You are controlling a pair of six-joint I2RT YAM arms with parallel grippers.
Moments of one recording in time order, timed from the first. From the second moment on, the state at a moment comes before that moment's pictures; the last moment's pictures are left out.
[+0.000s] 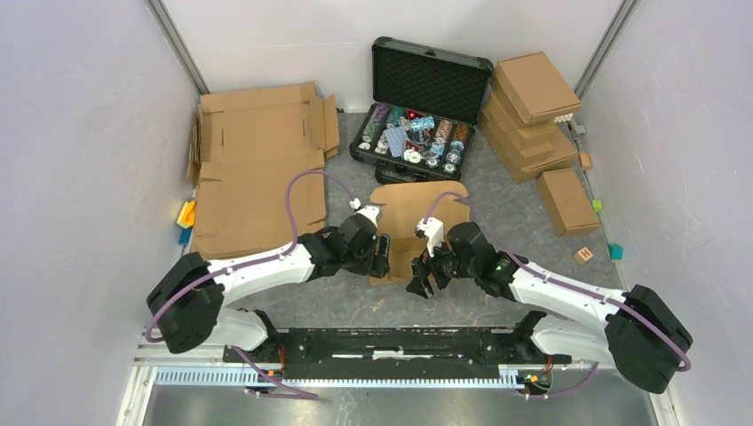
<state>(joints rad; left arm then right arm) -0.91 1.34 0.72 -0.27 -0.06 -0.59 0.79 1.11 0.46 -0.03 -0.36 0.14</state>
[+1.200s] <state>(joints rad) -0.96 1.71 1.04 -0.58 -0.33 -0.67 0.85 1.14 0.41 0.01 -0.26 0.16</state>
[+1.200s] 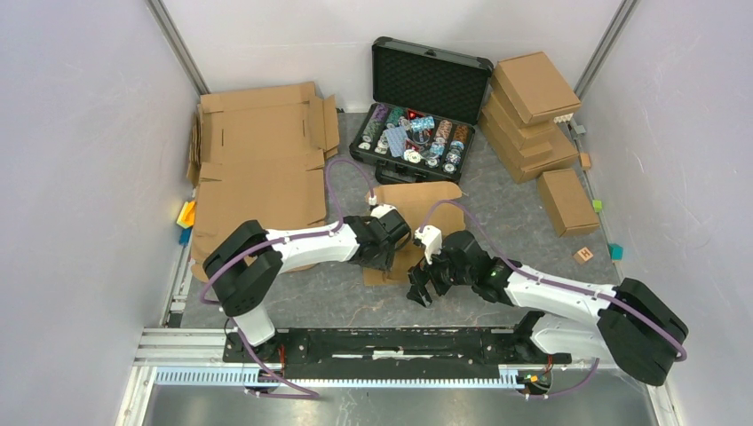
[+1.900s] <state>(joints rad) -0.92 1.61 0.95 -0.45 -0.21 -0.66 0.85 1.19 0.40 0.04 -0.24 0.16</state>
